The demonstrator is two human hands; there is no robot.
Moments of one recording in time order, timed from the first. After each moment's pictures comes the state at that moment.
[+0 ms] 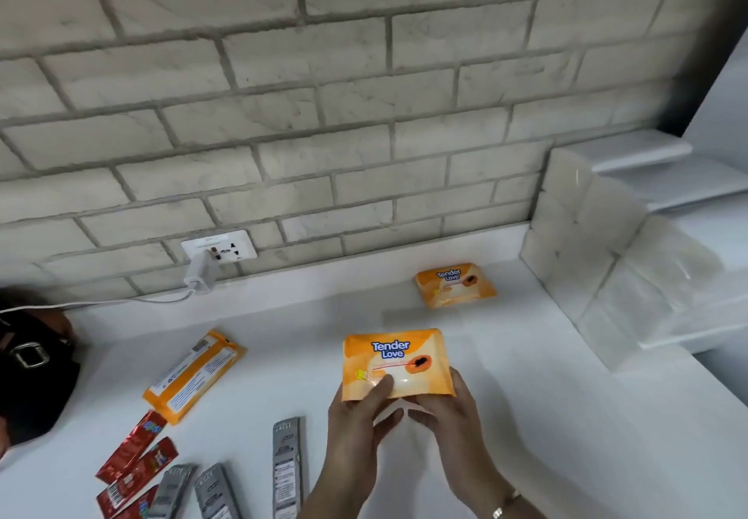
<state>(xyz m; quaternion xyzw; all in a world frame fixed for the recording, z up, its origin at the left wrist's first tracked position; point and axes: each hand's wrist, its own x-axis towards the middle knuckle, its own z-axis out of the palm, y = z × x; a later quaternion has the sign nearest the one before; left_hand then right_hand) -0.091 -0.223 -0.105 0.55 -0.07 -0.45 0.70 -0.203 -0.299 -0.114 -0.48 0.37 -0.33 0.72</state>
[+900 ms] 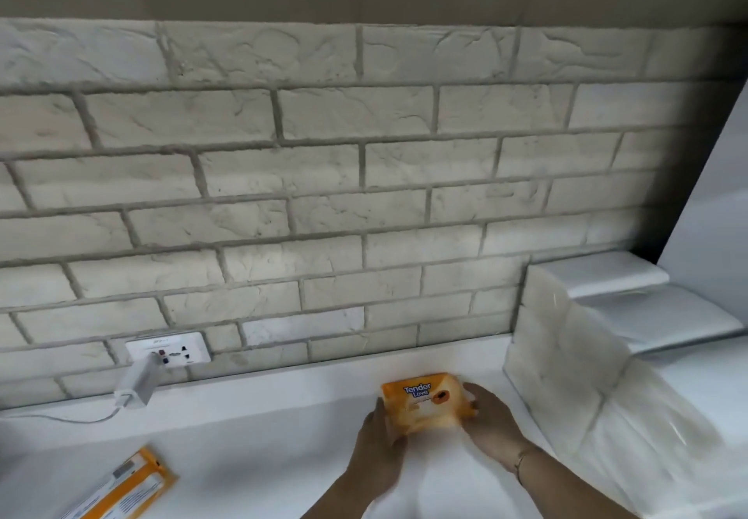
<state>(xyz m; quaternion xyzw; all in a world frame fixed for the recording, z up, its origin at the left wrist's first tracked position) -0.039 -0.427 -0.144 0.79 -0.42 -0.30 0.33 -0.201 -0.562 -0.109 -0.77 0.47 -0.16 0.41</state>
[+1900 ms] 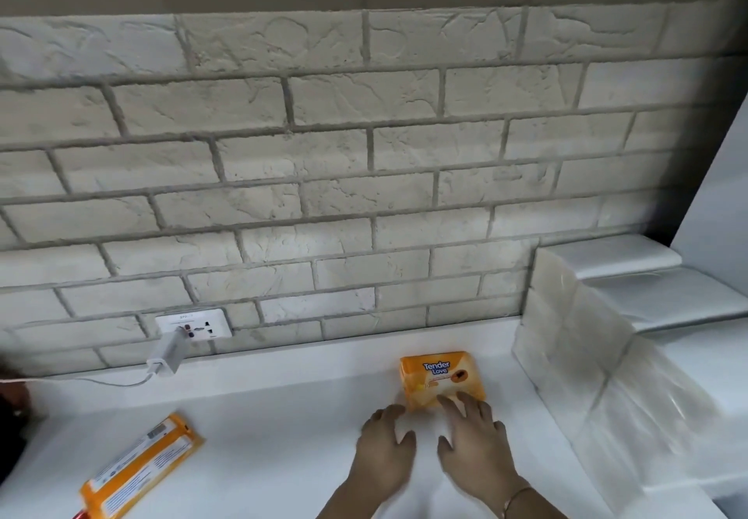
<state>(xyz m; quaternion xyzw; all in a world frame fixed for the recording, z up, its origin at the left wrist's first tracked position) -0.060 -0.396 -0.161 0.83 -0.40 -0.24 0.31 -0.208 -0.502 -0.155 -0.90 0.41 -0.03 0.11</state>
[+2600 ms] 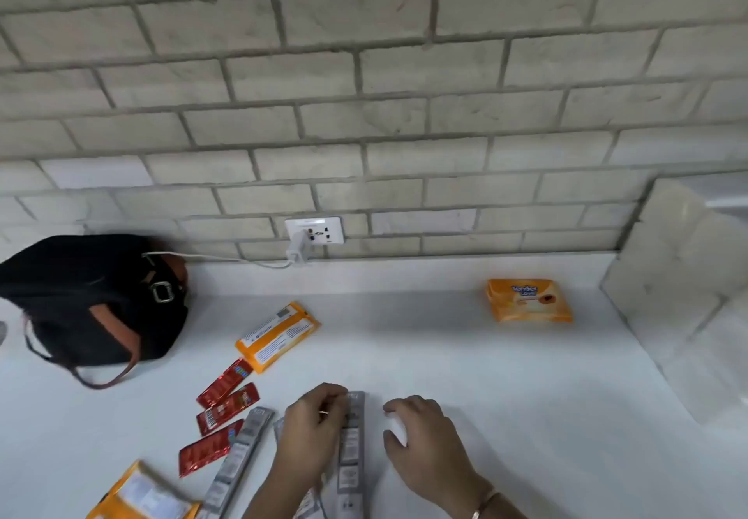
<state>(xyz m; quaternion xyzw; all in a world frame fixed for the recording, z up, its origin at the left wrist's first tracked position) 0.003 -0.101 -0.128 0.84 -0.24 -0.16 0.45 -0.138 -0.244 -0.147 -0.92 0.25 -0.04 0.31</state>
